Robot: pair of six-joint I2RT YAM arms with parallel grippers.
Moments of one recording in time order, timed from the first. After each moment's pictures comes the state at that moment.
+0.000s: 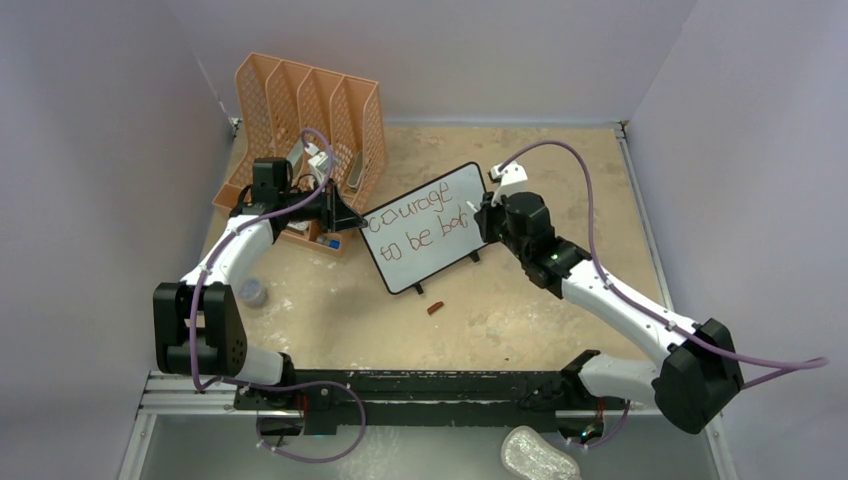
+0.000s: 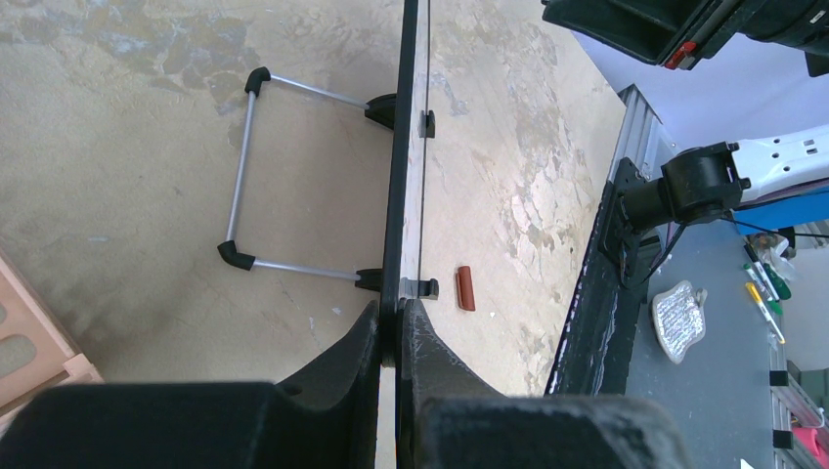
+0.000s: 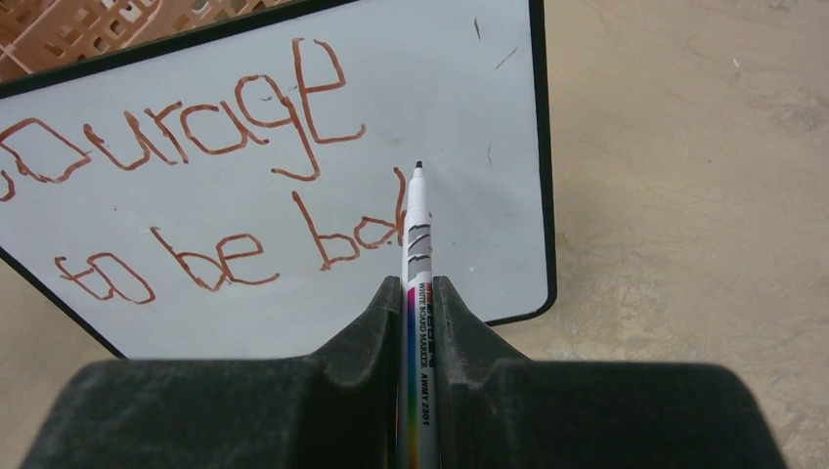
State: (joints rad) left arm -0.02 1.43 0.98 -0.27 1.09 0.05; right arm 0.62 1.18 0.82 -0.05 0.19 0.22
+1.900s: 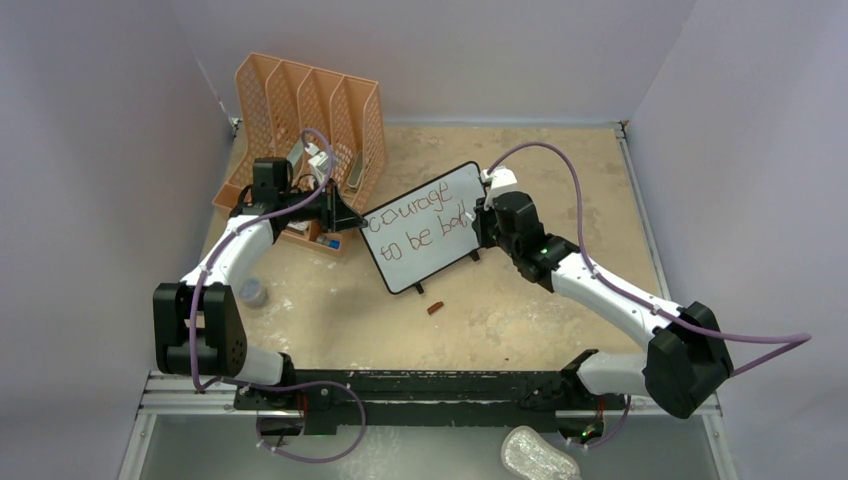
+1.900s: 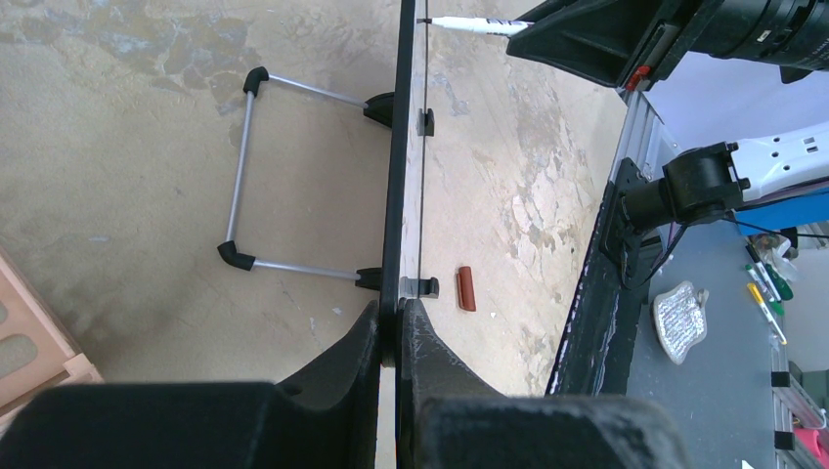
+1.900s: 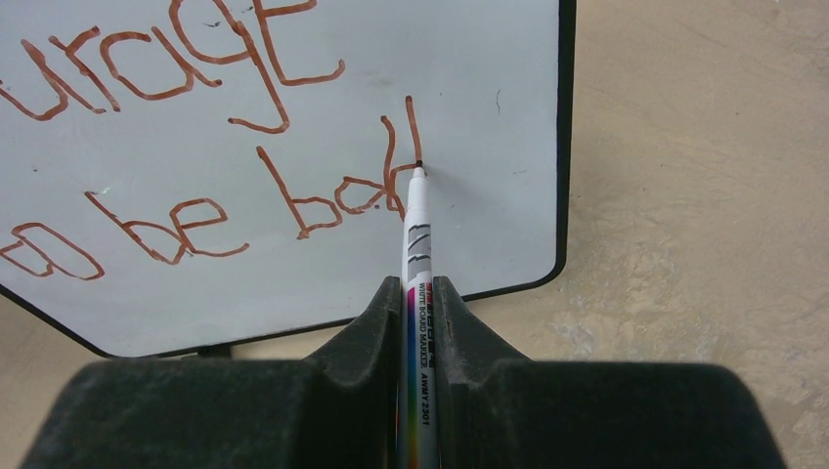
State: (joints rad) left arm -0.03 1.43 0.98 -0.27 1.09 0.05; right arm 0.62 1.27 0.84 -0.10 0.18 0.22
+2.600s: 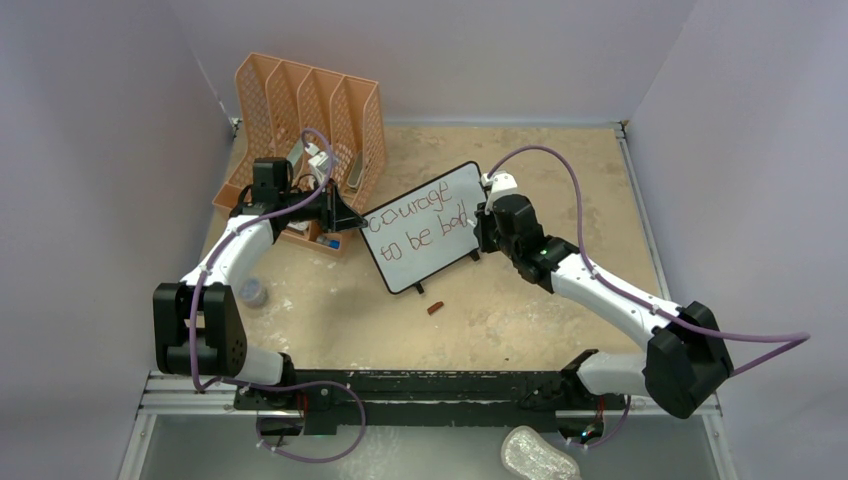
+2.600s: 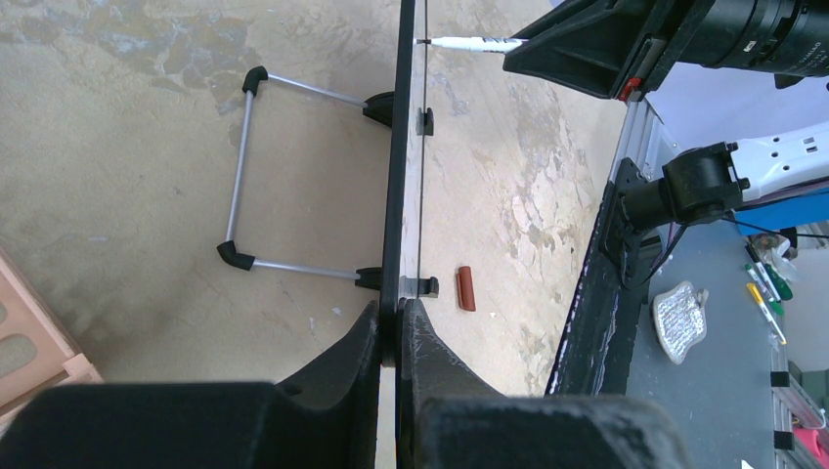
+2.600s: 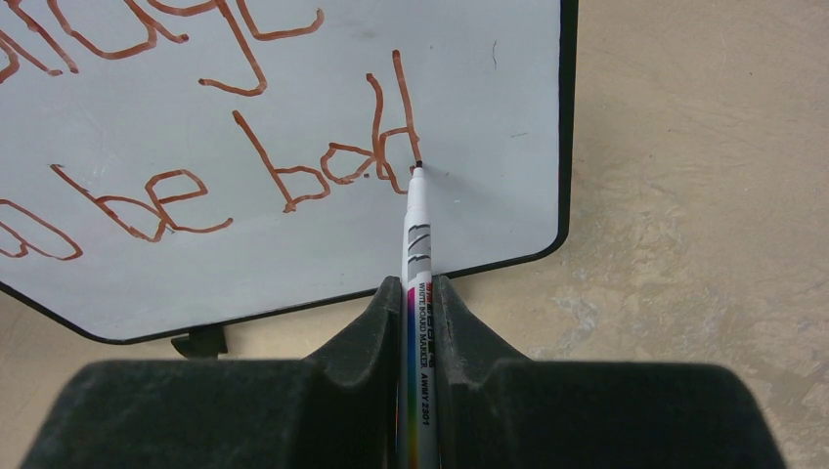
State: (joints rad) left arm -0.03 1.43 0.98 -0.27 1.09 0.05; right arm 0.62 1.27 0.83 -0.14 0.18 0.25
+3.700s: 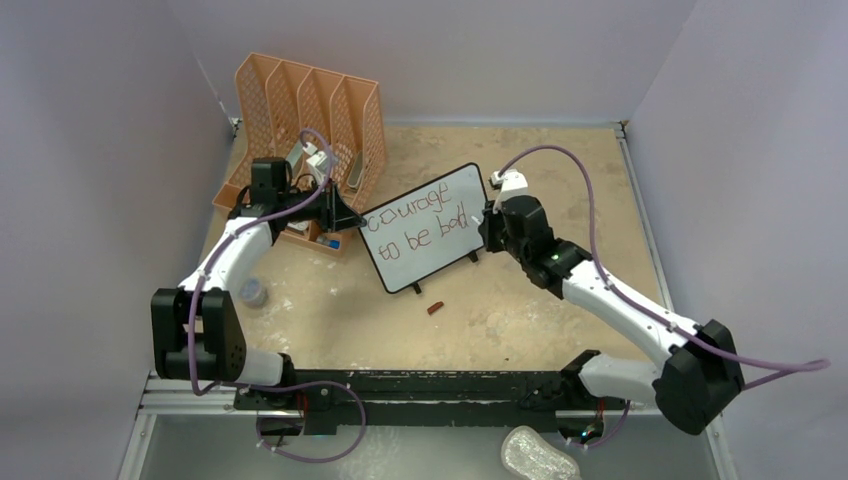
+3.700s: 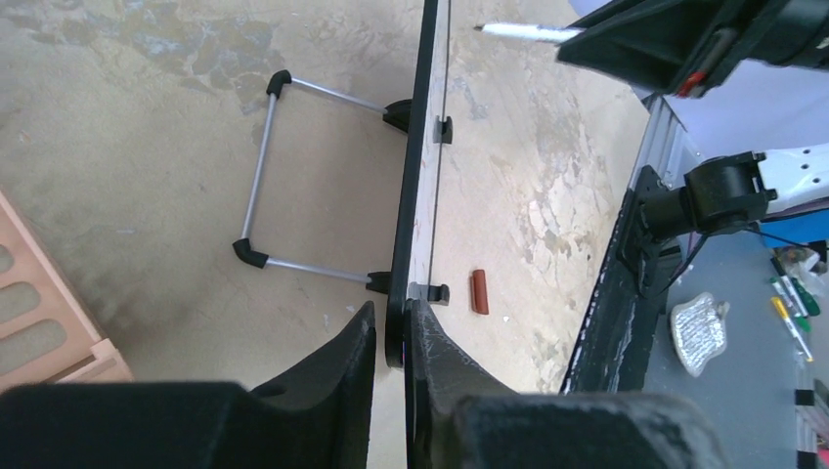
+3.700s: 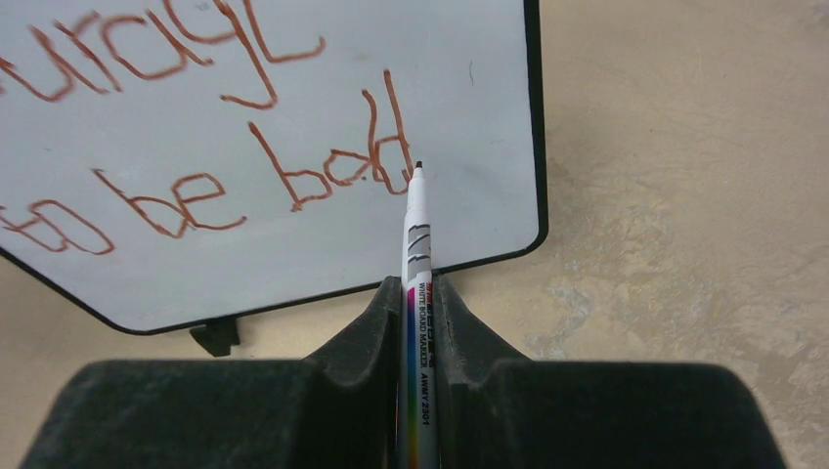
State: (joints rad) left arm -0.03 1.41 0.98 -0.27 1.05 0.04; right arm 0.62 1.21 0.83 -0.19 0.20 0.28
